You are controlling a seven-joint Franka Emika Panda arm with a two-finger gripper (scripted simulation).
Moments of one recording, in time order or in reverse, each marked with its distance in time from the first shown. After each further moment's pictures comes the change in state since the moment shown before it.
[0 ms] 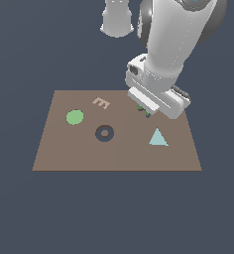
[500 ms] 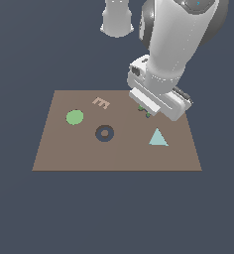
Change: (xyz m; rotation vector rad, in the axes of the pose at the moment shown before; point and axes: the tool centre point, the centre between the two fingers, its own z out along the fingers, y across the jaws) arm -0.003 -0.005 0.003 0.001 0.000 0.020
